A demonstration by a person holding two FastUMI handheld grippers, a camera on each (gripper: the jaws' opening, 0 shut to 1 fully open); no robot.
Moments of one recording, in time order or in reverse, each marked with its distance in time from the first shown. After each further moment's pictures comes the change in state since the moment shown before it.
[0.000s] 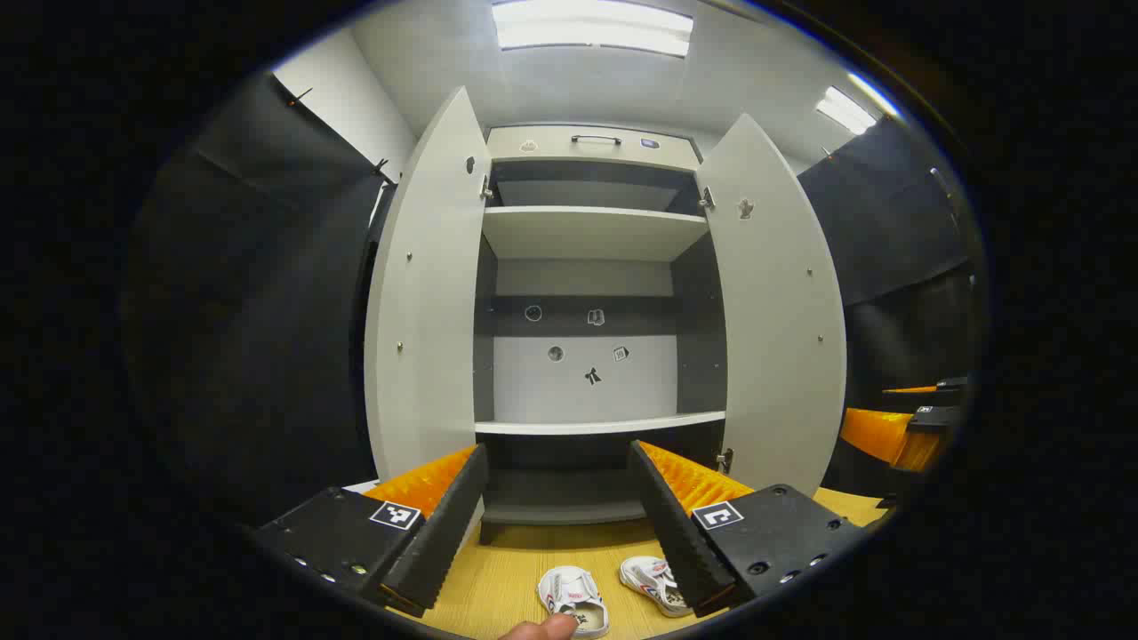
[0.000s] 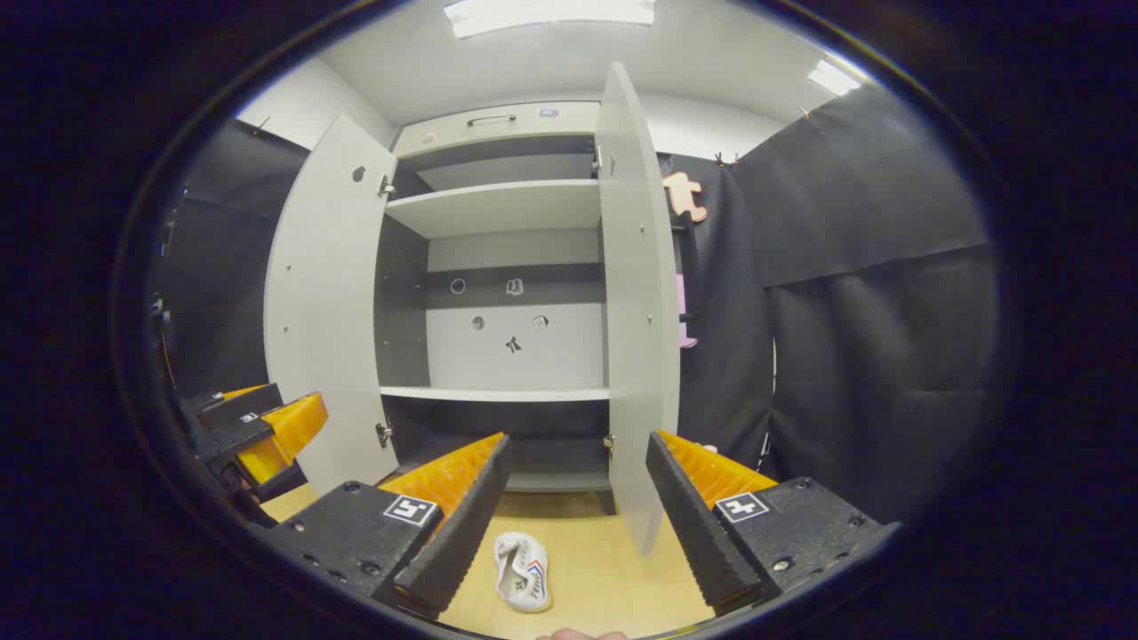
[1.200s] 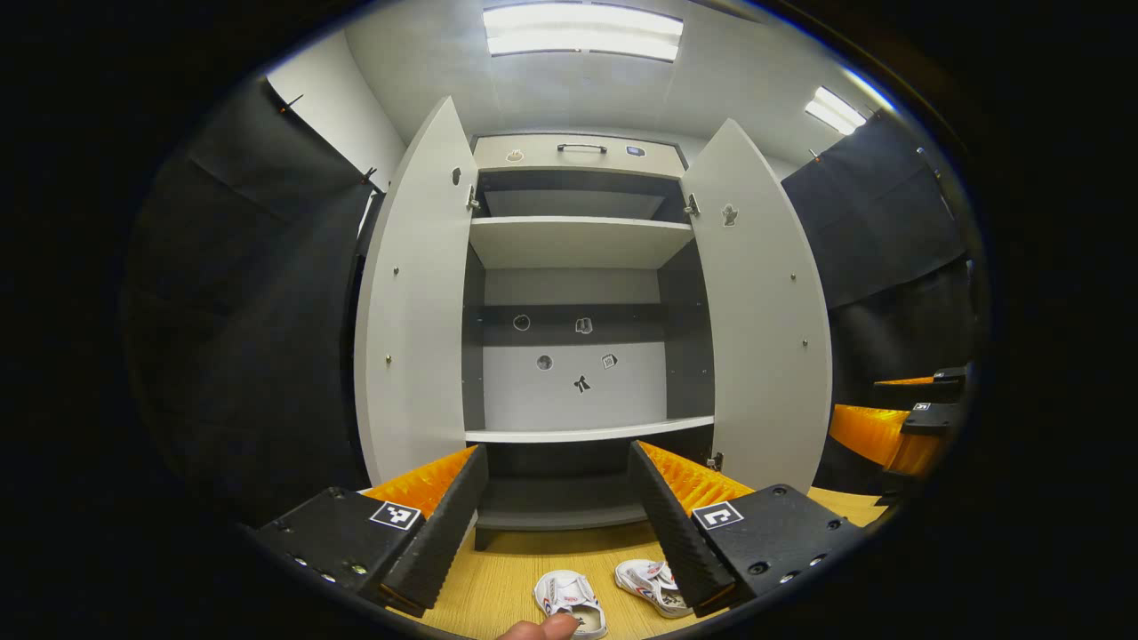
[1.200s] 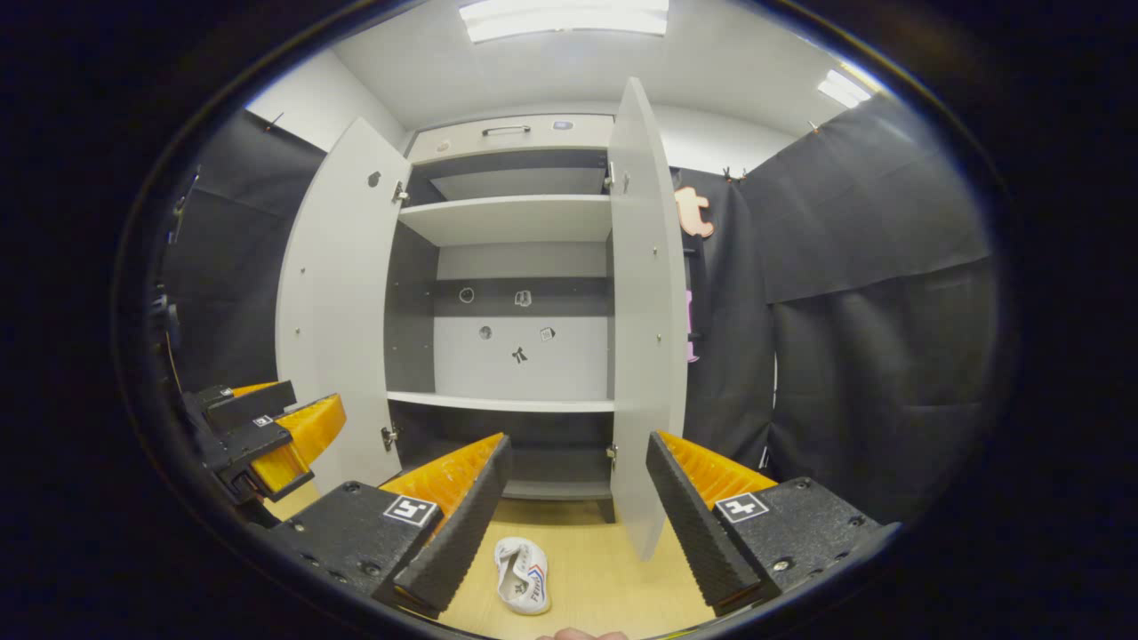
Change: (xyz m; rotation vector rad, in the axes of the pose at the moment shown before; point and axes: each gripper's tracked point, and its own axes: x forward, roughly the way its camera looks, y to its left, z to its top) left arm -0.005 -0.009 0.007 0.019 -0.026 -0.035; right arm -0.007 0.007 0.003 -0.029 -0.028 0.017
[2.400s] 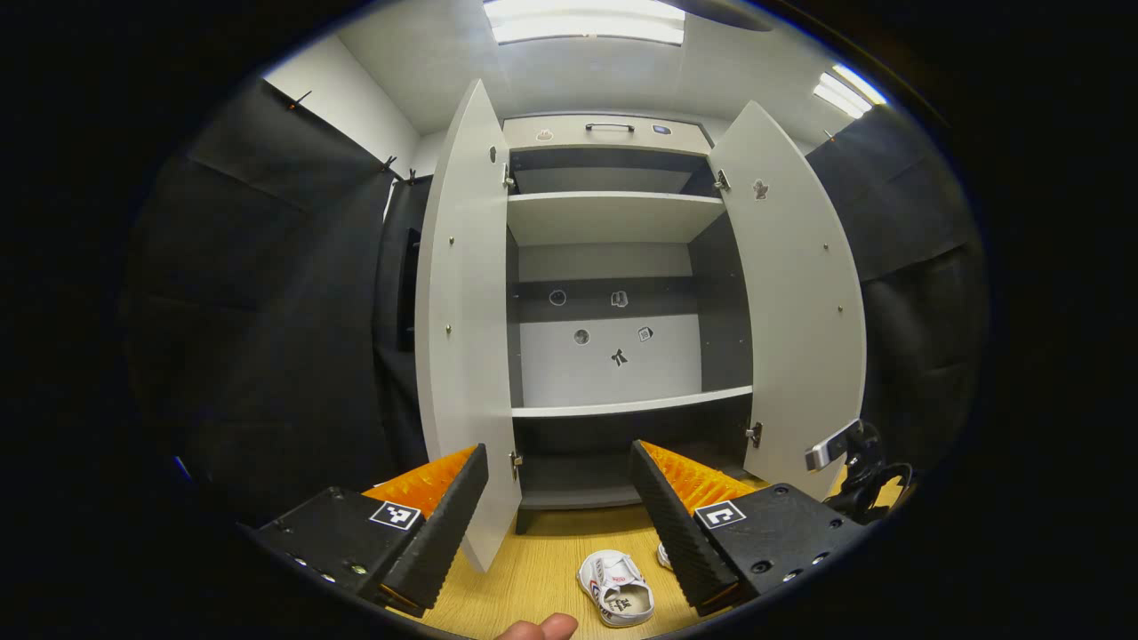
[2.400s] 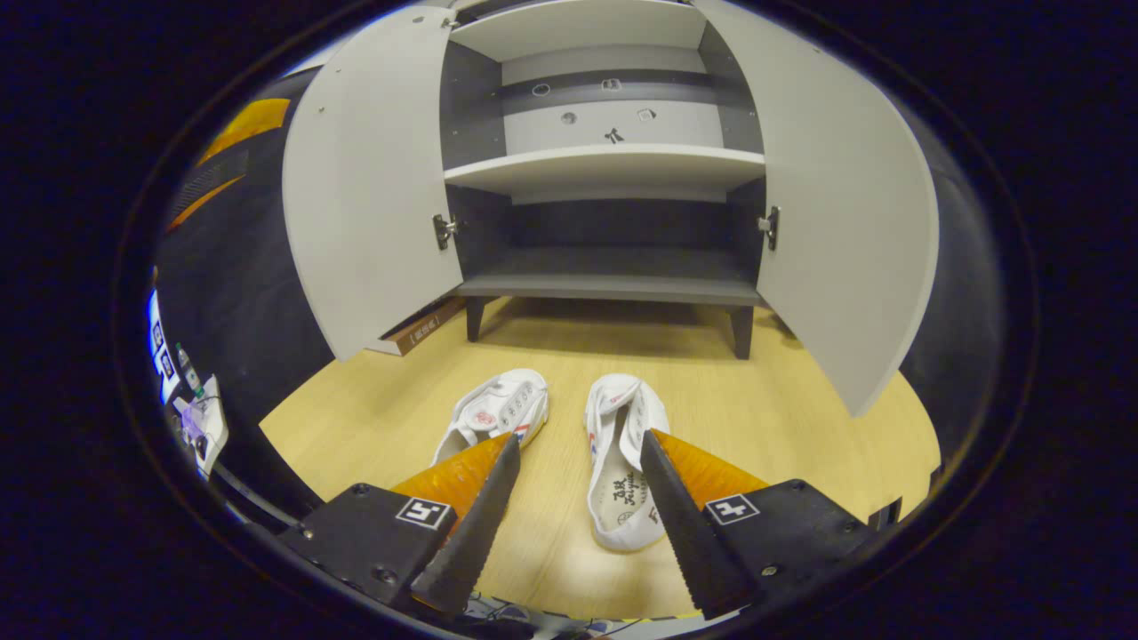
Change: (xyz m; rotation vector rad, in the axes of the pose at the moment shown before) left arm -0.016 0.054 -0.030 0.028 0.081 0.079; right arm 0.057 0.108 -0.281 0.002 0.614 0.265
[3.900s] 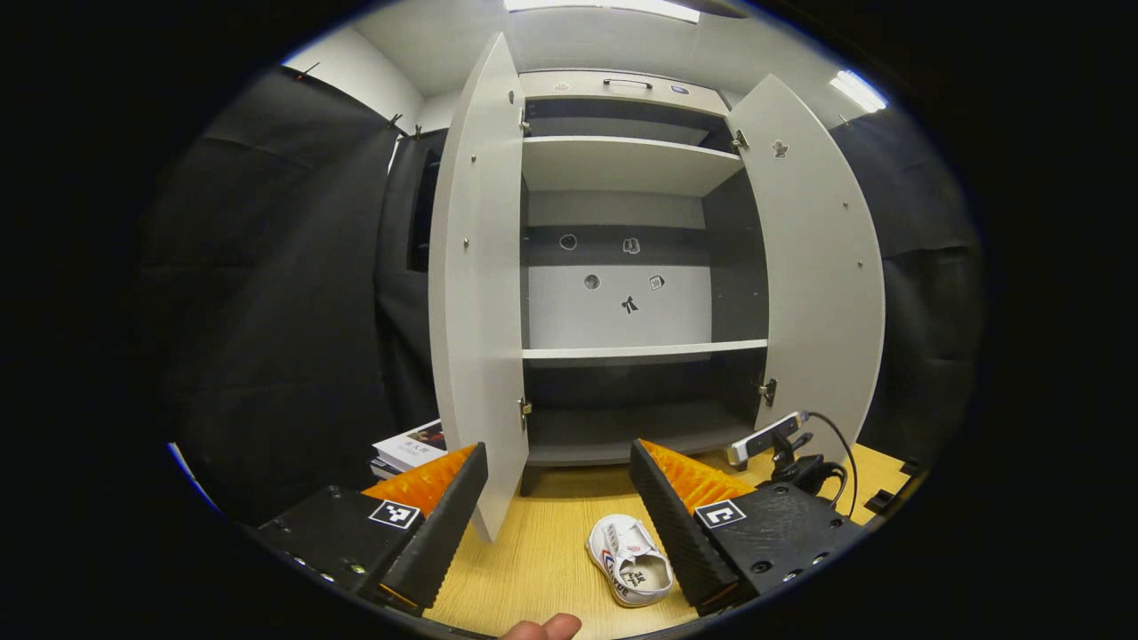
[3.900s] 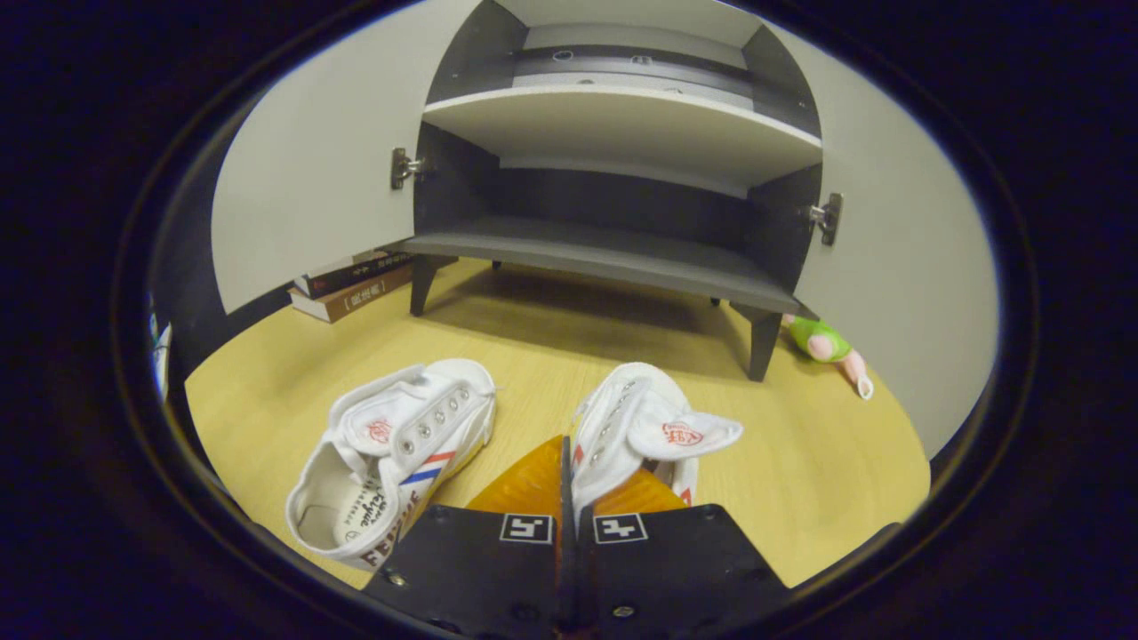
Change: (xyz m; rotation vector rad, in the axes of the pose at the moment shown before) left arm 0.003 0.013 -0.060 -0.030 0.149 -0.015; right arm 0.090 -0.025 0.025 -0.156 -0.081 -0.102
